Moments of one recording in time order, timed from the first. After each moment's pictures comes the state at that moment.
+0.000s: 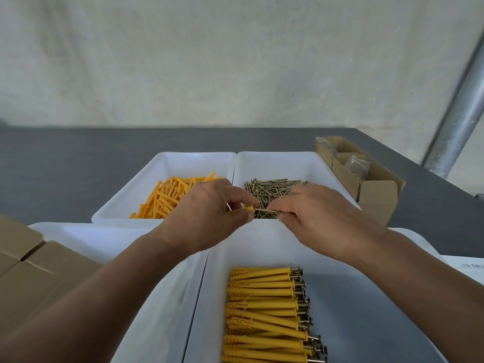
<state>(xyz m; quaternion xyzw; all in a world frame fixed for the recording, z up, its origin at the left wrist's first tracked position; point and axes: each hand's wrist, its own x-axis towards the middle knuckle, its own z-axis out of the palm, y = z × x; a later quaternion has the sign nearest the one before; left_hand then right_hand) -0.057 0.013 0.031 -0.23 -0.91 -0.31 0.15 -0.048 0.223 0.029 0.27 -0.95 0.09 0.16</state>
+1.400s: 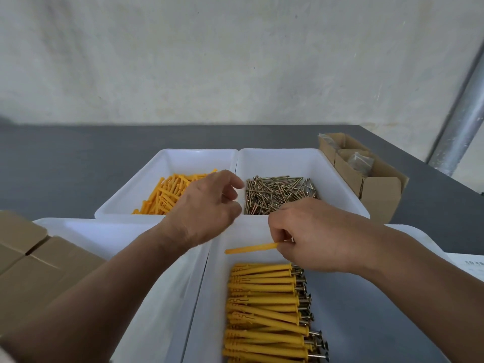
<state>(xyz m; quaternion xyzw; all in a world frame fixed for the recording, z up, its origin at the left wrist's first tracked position) -0.065 0.010 0.025 -0.16 -0.91 -0.37 0.13 -0.027 0.210 0.038 0.28 -0.96 0.05 0.00</state>
